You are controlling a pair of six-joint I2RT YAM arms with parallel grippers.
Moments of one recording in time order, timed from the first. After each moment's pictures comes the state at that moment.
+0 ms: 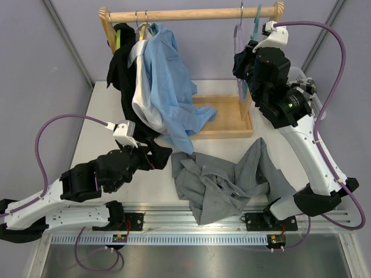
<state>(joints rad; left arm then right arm) -1.24 0.74 1.09 -0.72 -0.67 -0.77 0.60 1.47 1.99 -0.54 0.55 0.34</state>
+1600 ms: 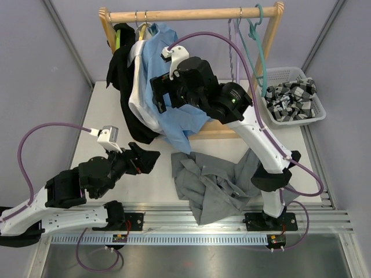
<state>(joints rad) -1.25 0.58 1.04 -0.78 -0.68 -0.78 0.96 1.97 2.63 -1.04 0.22 0.21</state>
